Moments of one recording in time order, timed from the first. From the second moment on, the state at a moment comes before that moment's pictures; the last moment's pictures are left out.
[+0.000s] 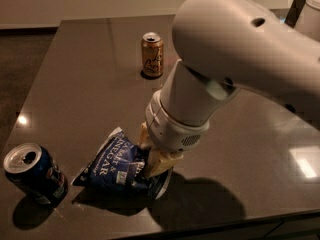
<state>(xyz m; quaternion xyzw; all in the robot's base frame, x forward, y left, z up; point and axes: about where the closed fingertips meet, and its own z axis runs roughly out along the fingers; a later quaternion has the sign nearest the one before) 0.359 0.022 0.867 -0.83 0.52 0.12 0.16</state>
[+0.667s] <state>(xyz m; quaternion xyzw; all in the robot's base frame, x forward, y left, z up) 0.357 0.023 0.871 -0.83 0.52 0.11 0.16</state>
